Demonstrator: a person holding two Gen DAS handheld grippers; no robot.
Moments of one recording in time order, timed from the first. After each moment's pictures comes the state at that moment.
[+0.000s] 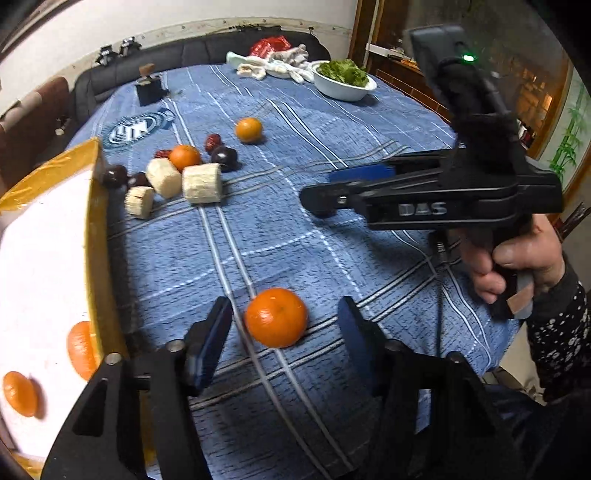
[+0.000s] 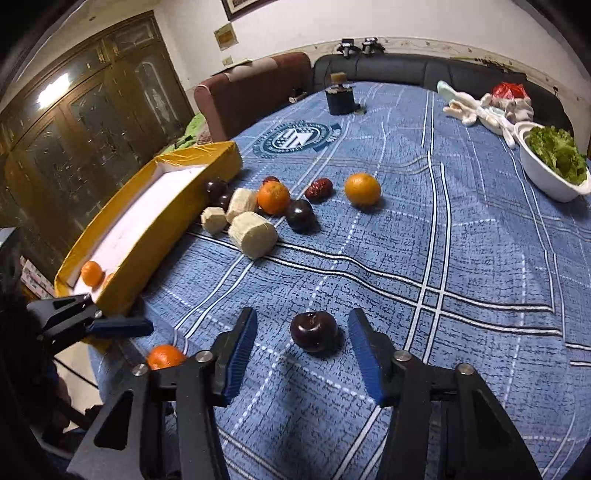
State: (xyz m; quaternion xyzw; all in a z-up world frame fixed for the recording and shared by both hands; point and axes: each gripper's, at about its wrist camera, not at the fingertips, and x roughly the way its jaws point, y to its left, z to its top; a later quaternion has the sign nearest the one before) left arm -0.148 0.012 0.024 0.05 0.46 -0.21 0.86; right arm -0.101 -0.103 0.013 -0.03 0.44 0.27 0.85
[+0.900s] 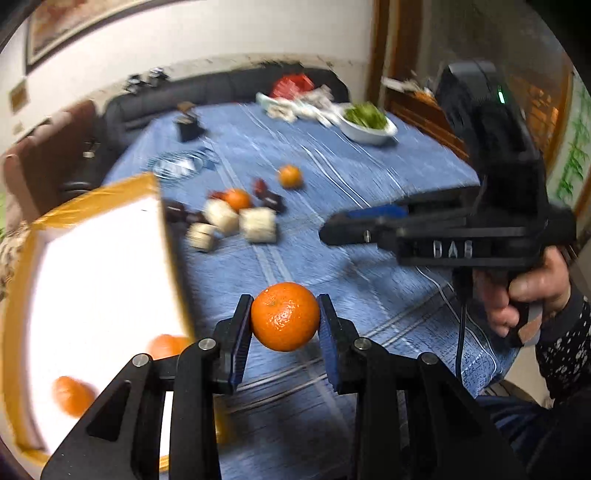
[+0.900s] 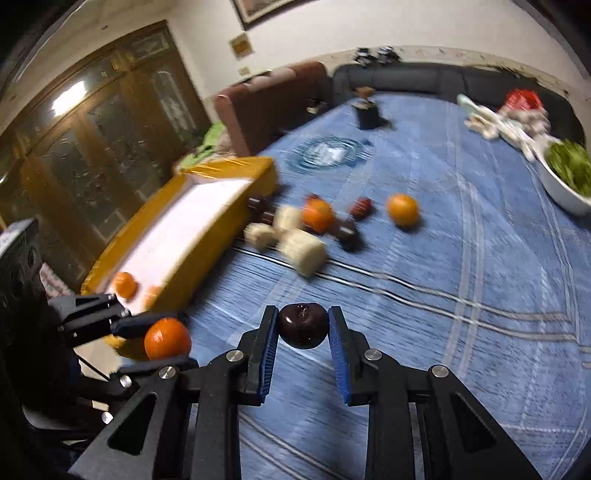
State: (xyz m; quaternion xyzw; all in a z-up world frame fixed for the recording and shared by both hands) left arm -0.166 0.056 0.064 0.05 0.38 -0.15 0.91; right arm -0.128 -0.068 0.047 -0.01 0.40 0.34 0.85
